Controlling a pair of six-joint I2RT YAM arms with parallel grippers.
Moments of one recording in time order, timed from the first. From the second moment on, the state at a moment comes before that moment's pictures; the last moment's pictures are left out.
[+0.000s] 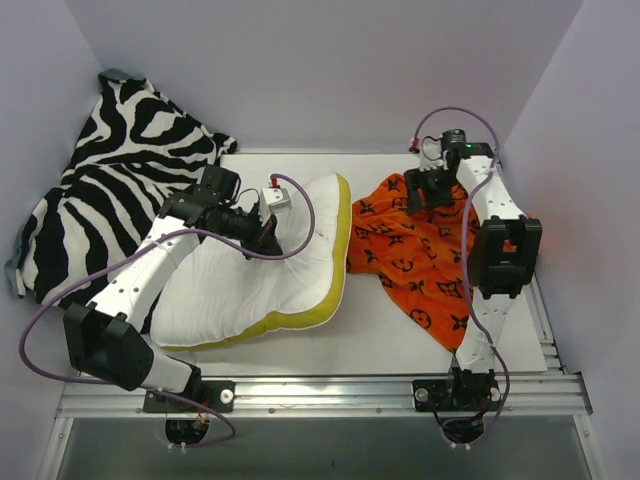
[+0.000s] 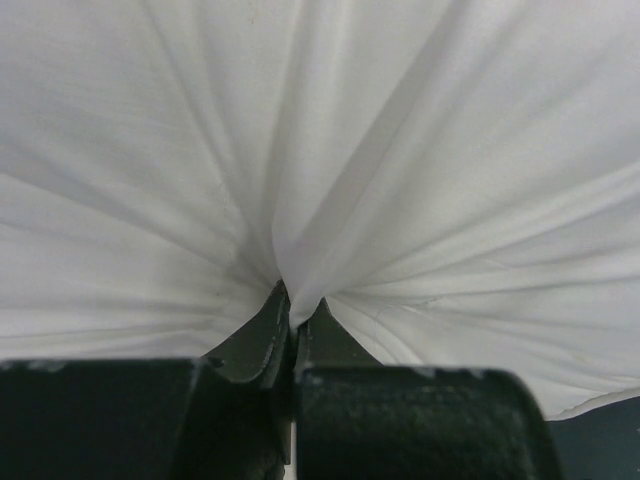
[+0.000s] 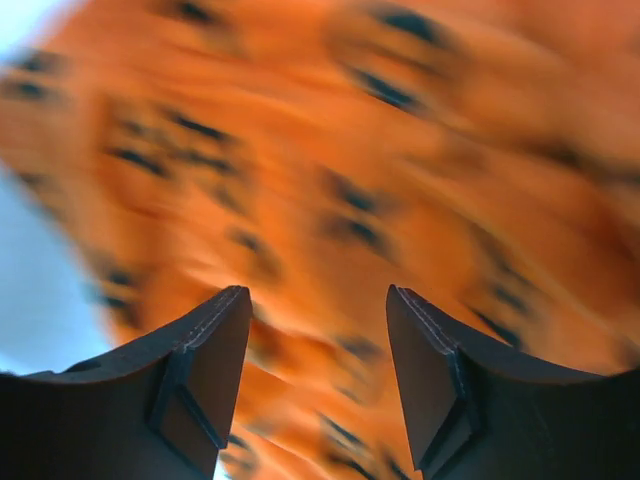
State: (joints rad) left arm -0.36 1.42 1.35 -0.92 0.80 0.53; right arm 0.06 2.08 1.85 -1.00 -0.35 -0.30
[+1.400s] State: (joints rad) left arm -0.30 1.47 1.37 -0.92 0.84 0.56; right arm 0.20 2.07 1.54 -1.13 -0.43 -0.31
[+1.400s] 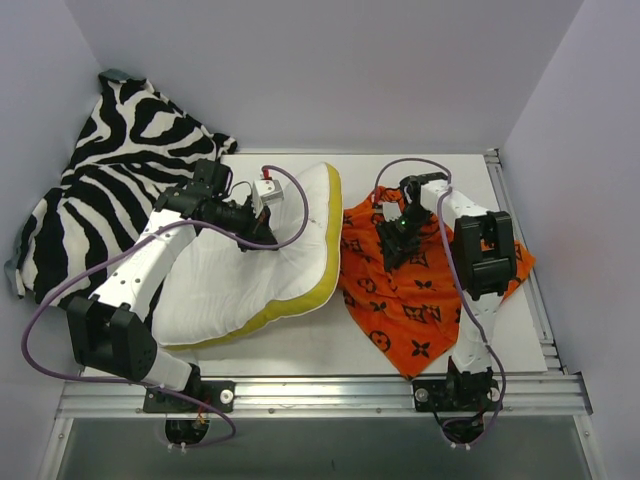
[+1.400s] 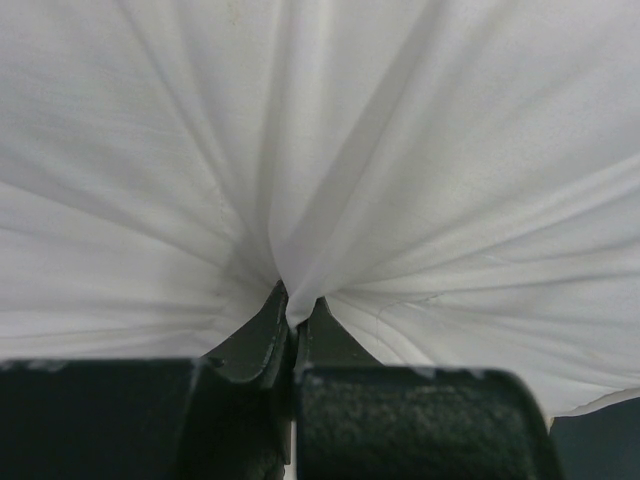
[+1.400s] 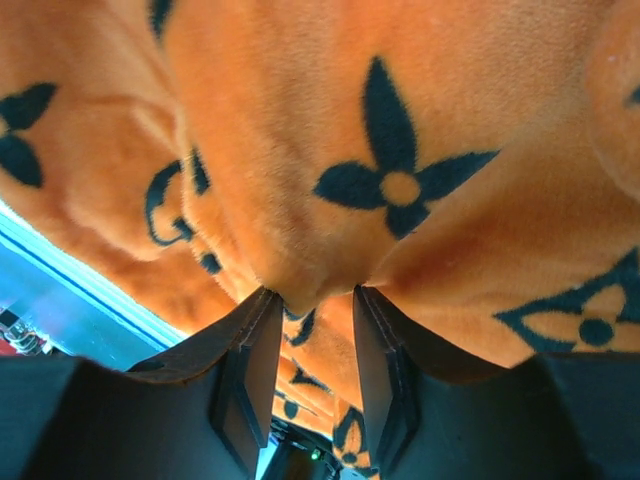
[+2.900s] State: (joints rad) left arm -0.84 1.80 1.53 -1.03 0.54 0.61; right arm 0.02 1.75 1.62 -1.20 -0.67 -0.31
